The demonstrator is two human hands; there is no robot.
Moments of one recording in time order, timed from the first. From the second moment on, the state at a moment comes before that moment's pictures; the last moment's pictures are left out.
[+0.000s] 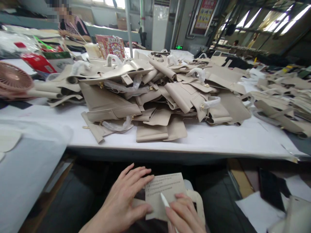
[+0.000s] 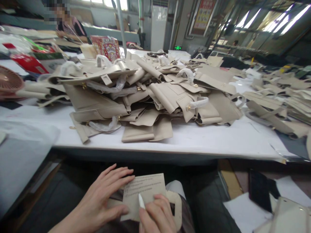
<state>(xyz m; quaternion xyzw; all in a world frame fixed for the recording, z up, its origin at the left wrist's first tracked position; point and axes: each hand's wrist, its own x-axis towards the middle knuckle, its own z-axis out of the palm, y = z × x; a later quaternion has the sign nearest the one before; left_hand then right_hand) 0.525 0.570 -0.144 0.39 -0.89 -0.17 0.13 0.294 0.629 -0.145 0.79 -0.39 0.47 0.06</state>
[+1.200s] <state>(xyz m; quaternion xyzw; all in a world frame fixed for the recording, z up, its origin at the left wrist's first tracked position) 0.524 0.570 -0.154 0.38 -0.90 -0.14 0.13 0.288 0.633 -0.148 0.74 -0.44 0.50 0.10</state>
